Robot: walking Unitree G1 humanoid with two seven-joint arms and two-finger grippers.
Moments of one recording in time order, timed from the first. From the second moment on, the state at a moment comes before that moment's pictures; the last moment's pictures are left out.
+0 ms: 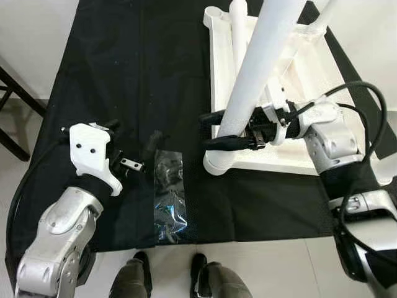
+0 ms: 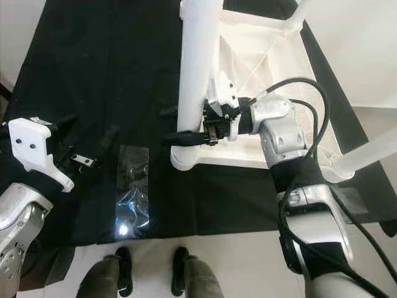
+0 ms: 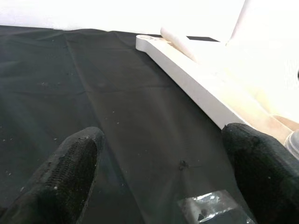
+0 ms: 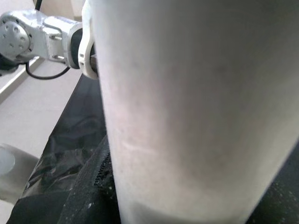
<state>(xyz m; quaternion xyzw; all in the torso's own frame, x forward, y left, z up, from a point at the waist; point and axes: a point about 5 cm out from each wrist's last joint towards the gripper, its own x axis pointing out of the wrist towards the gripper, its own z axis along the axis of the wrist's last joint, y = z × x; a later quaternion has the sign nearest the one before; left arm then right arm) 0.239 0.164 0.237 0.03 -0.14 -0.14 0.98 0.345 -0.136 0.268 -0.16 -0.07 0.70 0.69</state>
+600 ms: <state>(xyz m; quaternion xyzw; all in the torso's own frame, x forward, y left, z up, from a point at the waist) 0.240 0.165 0.237 0.04 -0.14 -0.15 0.98 0.350 -0.153 0.267 -0.06 -0.07 0.69 0.72</state>
